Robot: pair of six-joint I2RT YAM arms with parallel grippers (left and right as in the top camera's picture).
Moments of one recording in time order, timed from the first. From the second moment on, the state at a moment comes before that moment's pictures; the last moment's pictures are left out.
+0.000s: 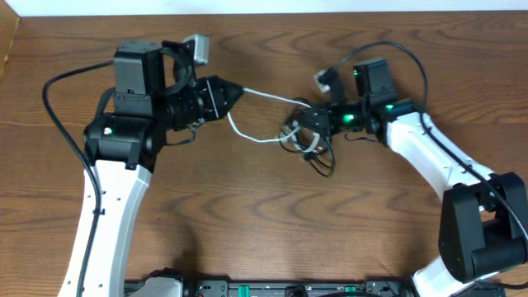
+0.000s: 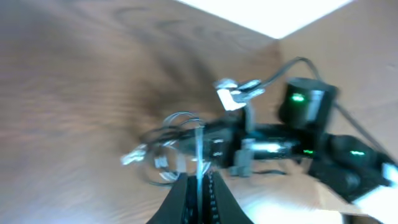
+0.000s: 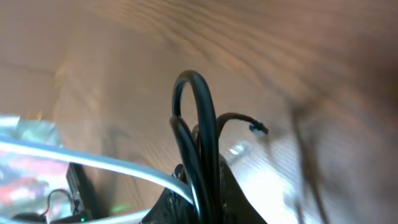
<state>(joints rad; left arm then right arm) -0.10 1.32 1.38 -0.78 0.63 -0.41 0.27 1.77 1.16 -0.41 -0.73 0.23</state>
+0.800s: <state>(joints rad) -0.16 1.50 1.38 -0.88 0.50 -0.22 0.22 1.77 1.20 -0.71 -0.48 0.36</state>
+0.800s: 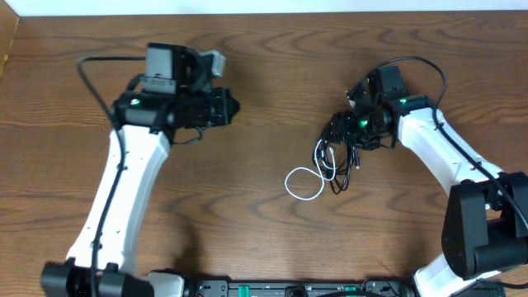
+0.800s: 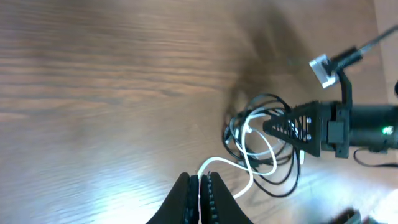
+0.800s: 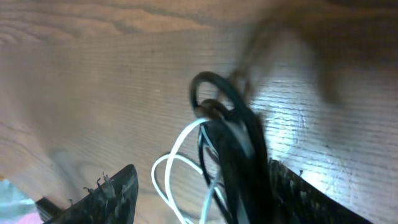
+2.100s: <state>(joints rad) -0.56 2.02 1.38 -0.52 0.40 -0.28 -0.04 1.74 1.40 -0.98 -0.32 0.31</state>
